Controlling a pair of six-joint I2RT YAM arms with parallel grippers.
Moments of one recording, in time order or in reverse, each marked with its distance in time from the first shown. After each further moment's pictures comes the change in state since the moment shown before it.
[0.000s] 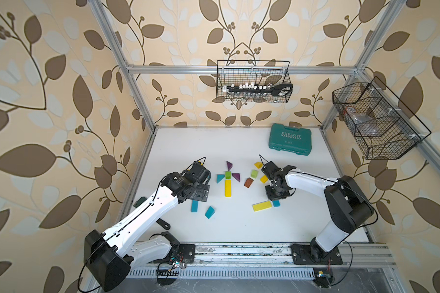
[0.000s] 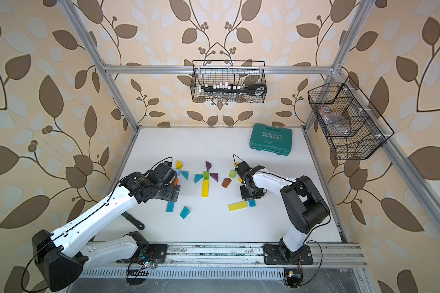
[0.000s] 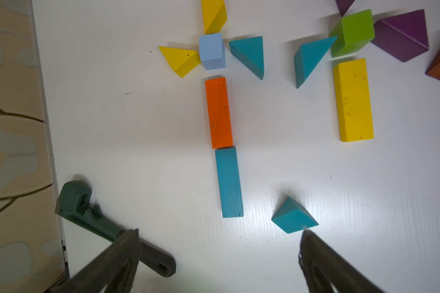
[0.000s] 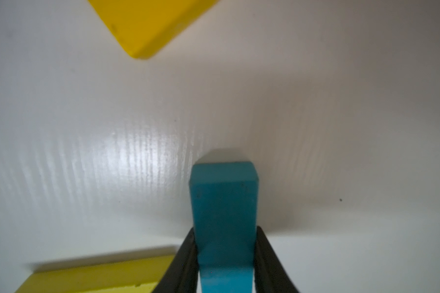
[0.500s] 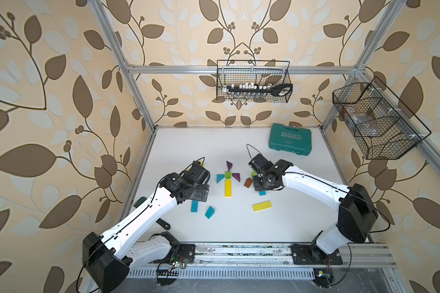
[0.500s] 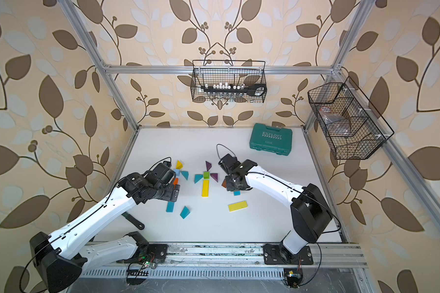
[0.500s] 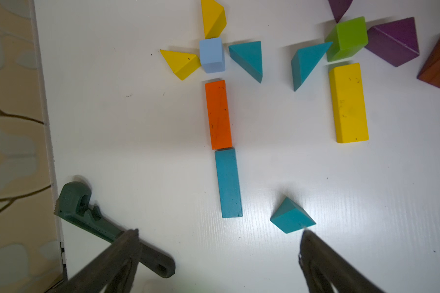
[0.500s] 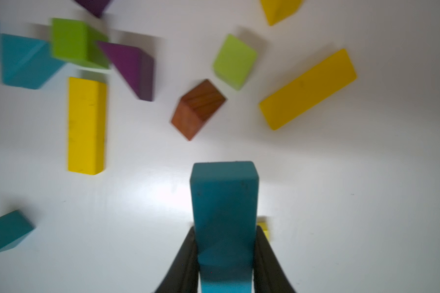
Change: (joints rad) left arm 0.000 -0.021 0.000 0.000 0.002 0.001; right arm 0.290 -0.061 0.270 -0.080 0.080 0.209
